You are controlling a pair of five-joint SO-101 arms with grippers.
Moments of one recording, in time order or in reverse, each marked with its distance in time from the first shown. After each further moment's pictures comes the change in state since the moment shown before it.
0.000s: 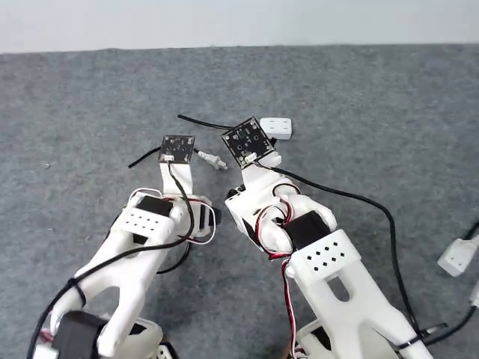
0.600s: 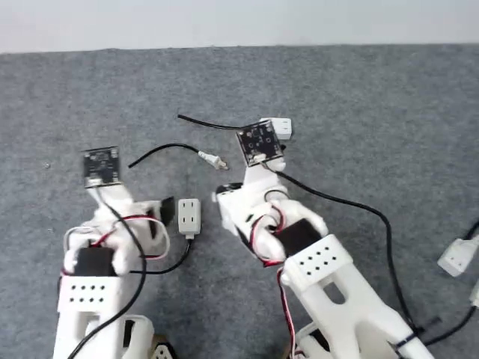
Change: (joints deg) left arm -19.1 -39.4 14.9 6.8 -4.7; right arm -4.4 0.6 5.5 -12.7 -17.2
